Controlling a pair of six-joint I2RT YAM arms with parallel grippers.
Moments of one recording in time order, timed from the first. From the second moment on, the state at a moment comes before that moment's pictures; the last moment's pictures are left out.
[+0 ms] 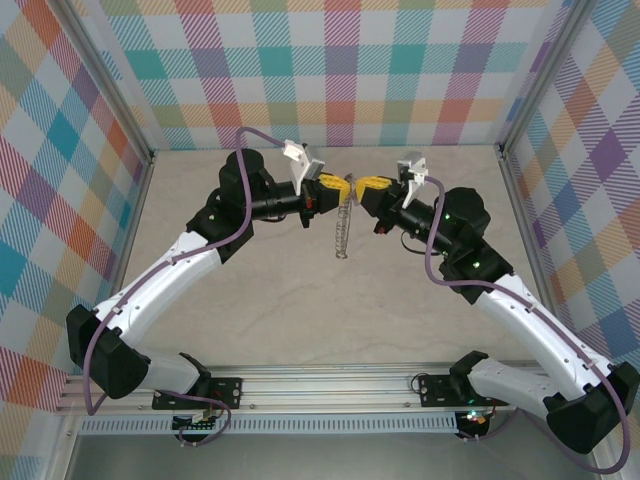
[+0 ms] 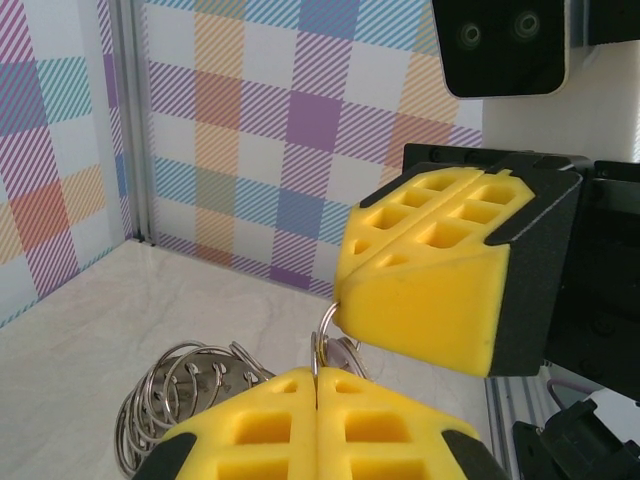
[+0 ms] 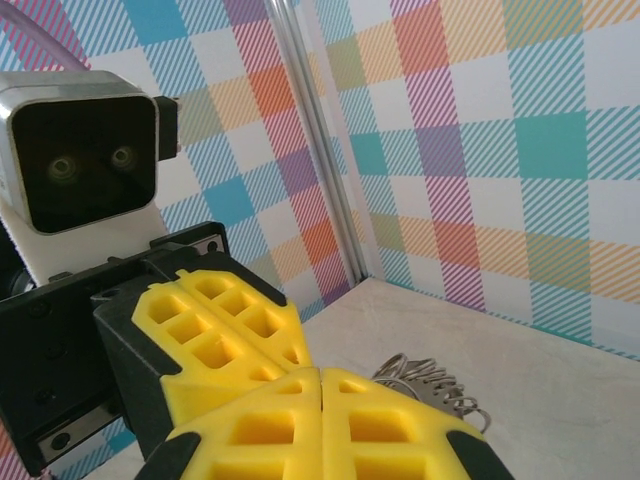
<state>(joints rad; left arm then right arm) -0.63 1.37 1.33 -0.03 0.66 -0.08 0.59 1.02 1.01 0.10 -0.31 0.29</state>
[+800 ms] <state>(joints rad) -0.63 1.37 1.32 -0.02 0.66 -0.11 0.55 1.03 0.97 0.12 -0.33 0.34</state>
